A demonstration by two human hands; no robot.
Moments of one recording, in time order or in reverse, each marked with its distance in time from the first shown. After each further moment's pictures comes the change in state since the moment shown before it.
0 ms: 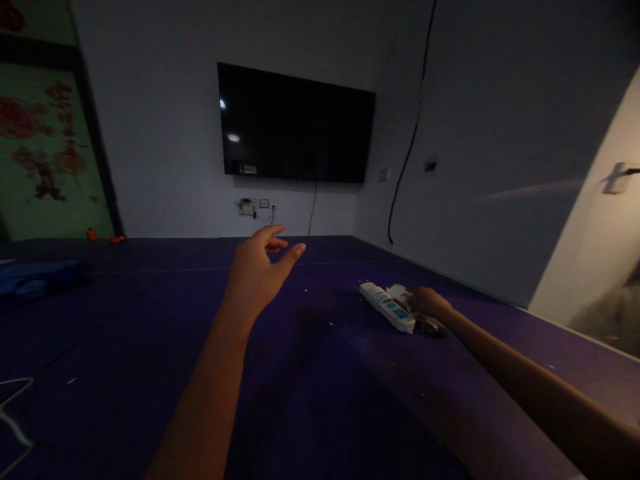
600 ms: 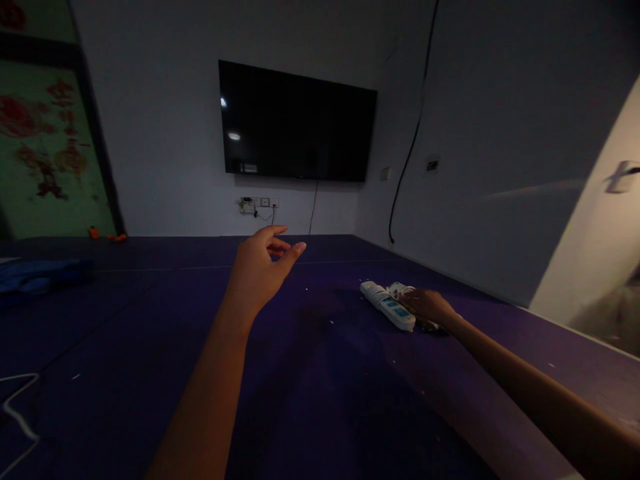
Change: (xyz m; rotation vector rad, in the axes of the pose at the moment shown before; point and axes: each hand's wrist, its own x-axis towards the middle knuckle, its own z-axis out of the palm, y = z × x) left_hand 0.000 0.002 -0.002 -0.025 -0.038 -0.021; right_hand -0.019 0.000 -0.002 0.064 0.063 -0.125
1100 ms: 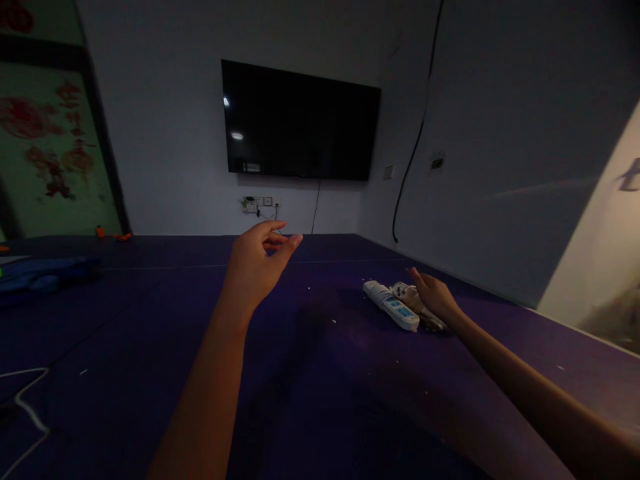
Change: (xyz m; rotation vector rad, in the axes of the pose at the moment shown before) left_hand 0.003 -0.003 -0.003 -0.044 0.061 0.044; right_hand -0.019 -0.041 -0.036 0.329 0.240 0.105
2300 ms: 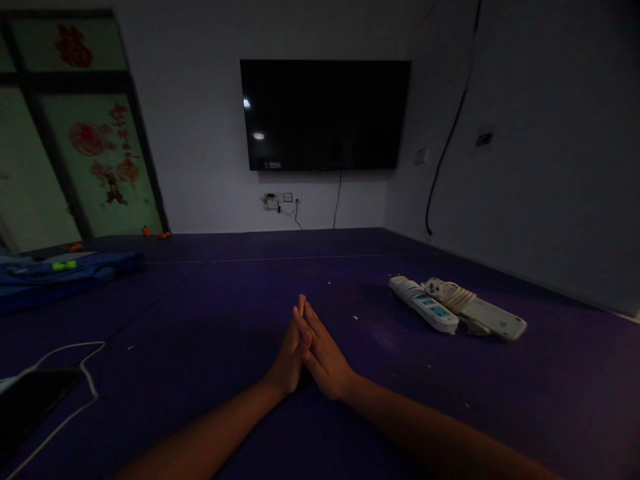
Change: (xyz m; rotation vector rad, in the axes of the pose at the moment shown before) left_hand -0.141 -0.122 0.059 -0.392 -0.379 -0.305; right_hand -0.157 -0.169 0.134 0.705 -0.240 -0.969
